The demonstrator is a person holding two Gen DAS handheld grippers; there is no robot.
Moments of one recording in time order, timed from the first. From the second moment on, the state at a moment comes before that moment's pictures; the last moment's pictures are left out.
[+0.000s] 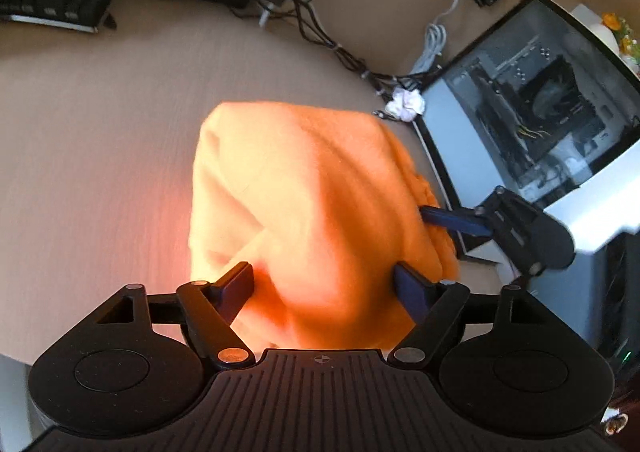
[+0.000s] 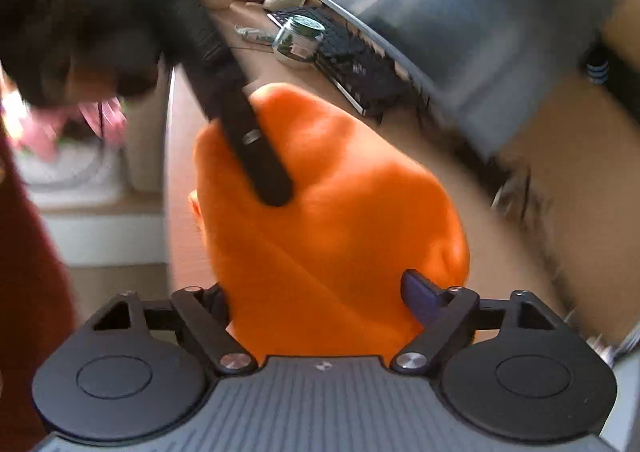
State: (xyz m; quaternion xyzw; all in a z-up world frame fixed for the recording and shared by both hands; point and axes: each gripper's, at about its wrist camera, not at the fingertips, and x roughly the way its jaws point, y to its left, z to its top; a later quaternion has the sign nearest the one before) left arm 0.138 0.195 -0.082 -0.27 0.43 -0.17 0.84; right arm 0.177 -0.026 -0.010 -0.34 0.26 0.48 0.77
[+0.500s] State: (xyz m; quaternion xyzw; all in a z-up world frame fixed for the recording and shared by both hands) left arm 0.137 0.181 -0.087 -0.23 0.44 -0.15 0.86; right arm 0.239 -0.002 -0.034 -0.25 0.31 0.34 0.86
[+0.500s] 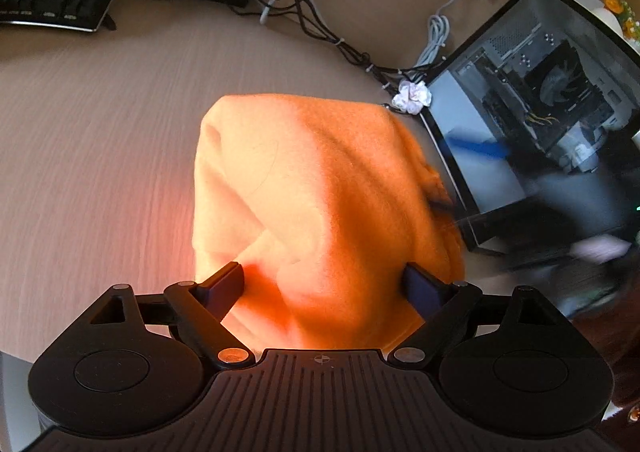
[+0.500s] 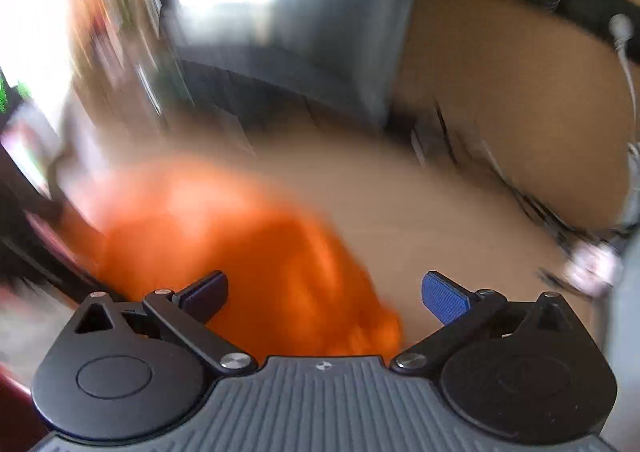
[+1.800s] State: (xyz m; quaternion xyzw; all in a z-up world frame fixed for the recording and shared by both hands) left arm 0.111 0.195 -0.032 -0.25 0.31 -0.28 0.87; right arm 0.248 -0.001 -0.060 -0.19 0.35 0.32 0.86
